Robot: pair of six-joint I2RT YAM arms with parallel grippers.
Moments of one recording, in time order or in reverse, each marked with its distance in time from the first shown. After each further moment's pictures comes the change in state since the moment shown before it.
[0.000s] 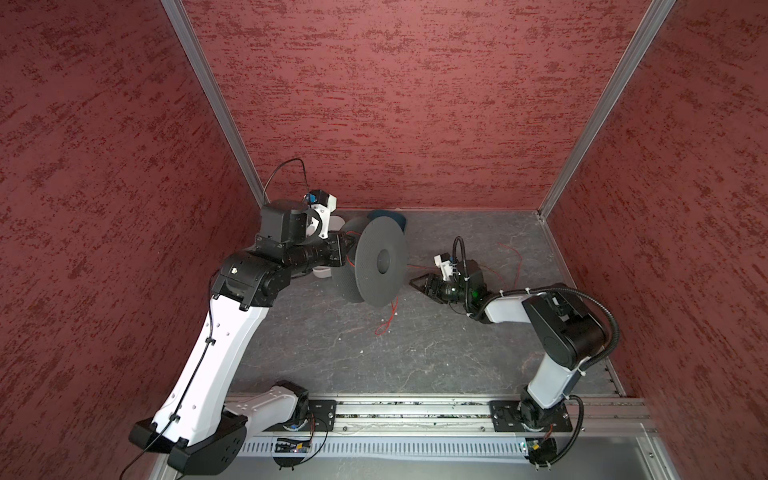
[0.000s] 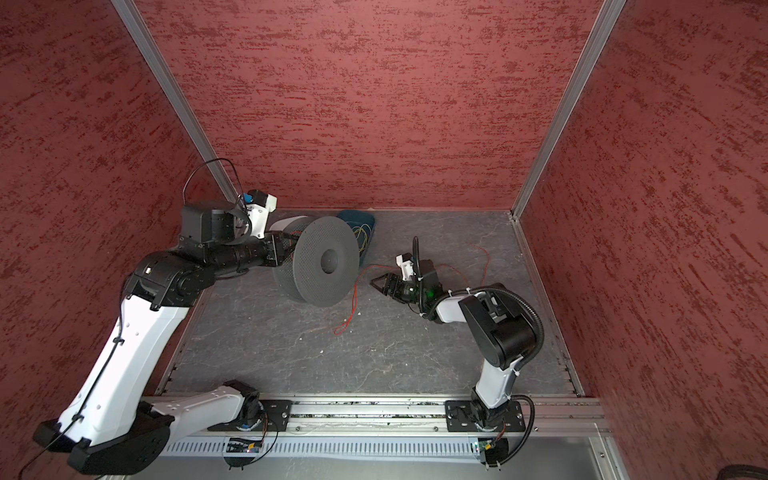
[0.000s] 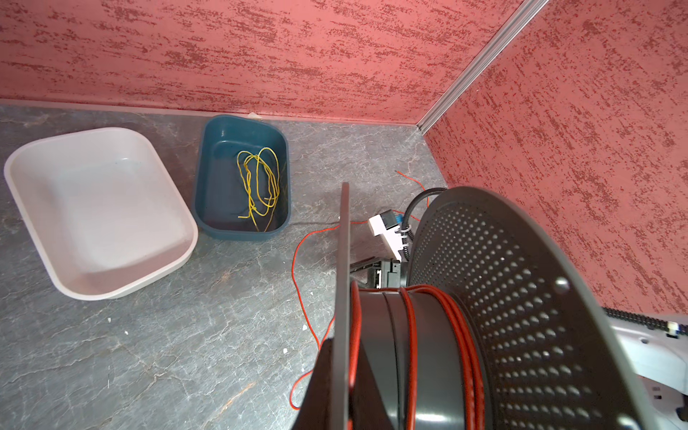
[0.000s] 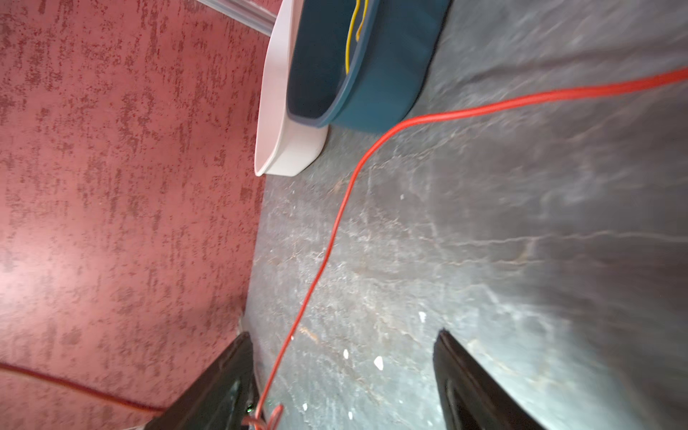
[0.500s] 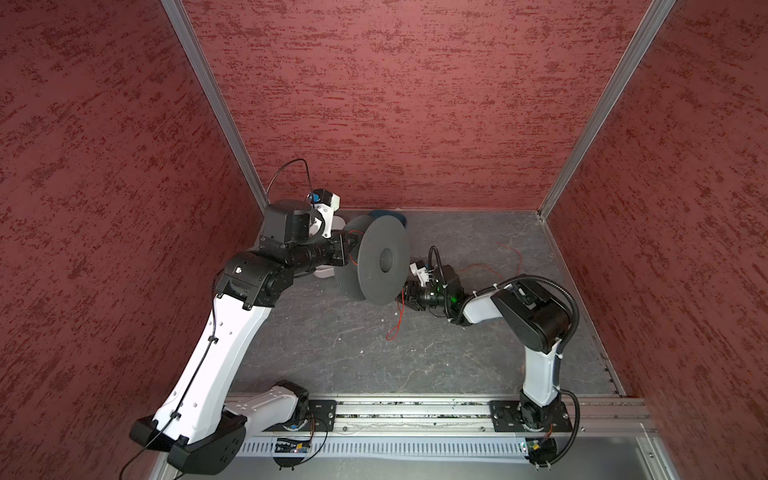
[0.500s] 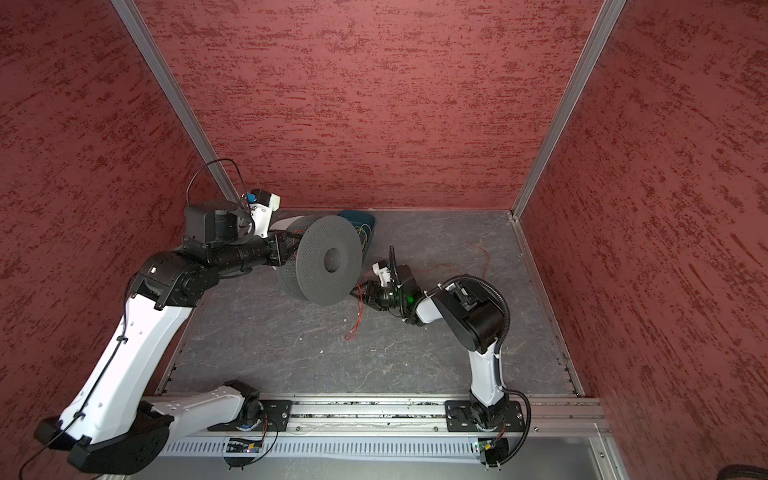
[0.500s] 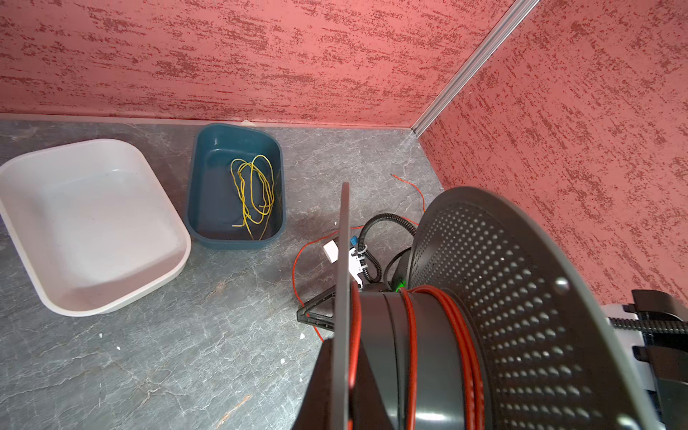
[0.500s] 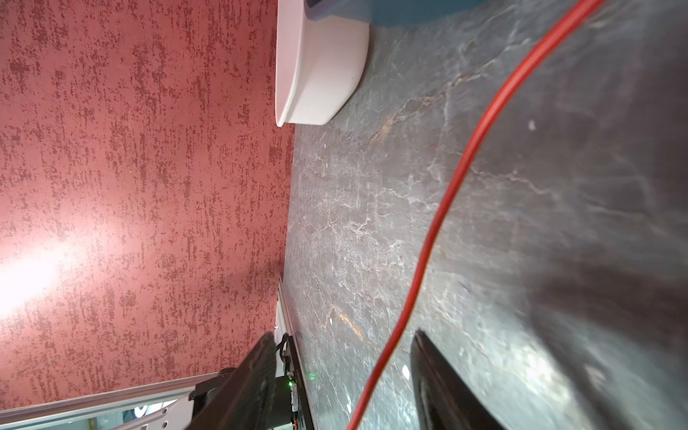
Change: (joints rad) left arm -0.010 0.000 -0.016 0.038 0.000 0.002; right arm 0.127 0.191 0.097 0.168 -0.042 0.170
